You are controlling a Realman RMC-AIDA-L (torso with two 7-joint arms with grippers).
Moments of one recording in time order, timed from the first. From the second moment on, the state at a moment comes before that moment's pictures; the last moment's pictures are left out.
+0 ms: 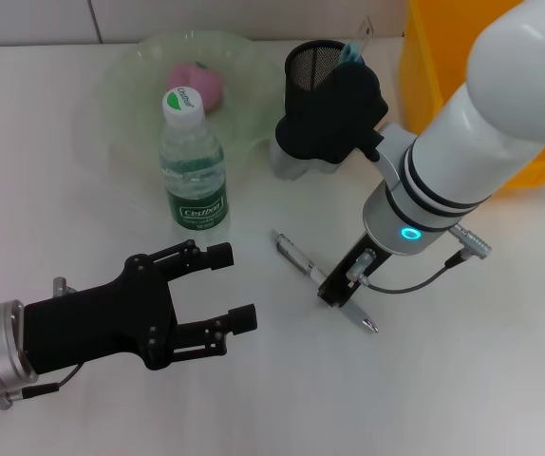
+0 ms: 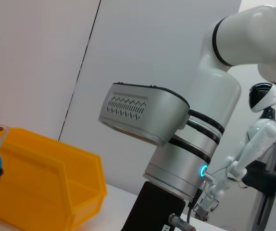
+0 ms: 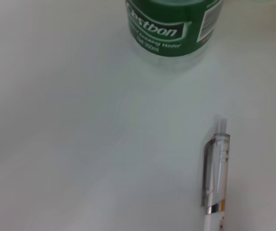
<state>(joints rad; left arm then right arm) -0.37 -2.07 0.86 0.38 1.72 1.76 -1.05 0.79 2.09 -1.91 -1.13 -2.51 -1.30 2.96</state>
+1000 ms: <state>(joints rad) -0.36 -2.07 0.86 0.37 1.72 1.76 -1.05 0.76 2.09 -1.91 -1.19 -2.51 -1.30 2.95</state>
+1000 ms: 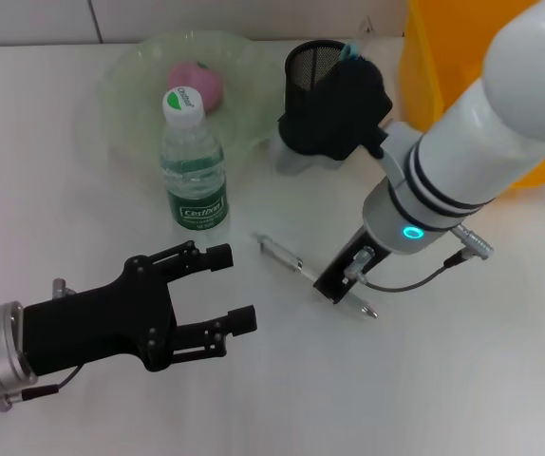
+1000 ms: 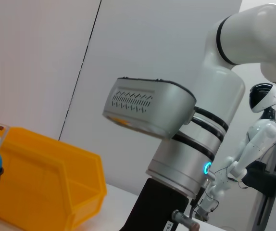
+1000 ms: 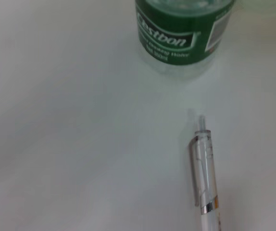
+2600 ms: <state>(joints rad) -0.35 -2.07 0.86 0.37 1.64 1.77 -1.04 0.70 2.09 -1.36 -0.42 -0.74 -0.85 1.15</state>
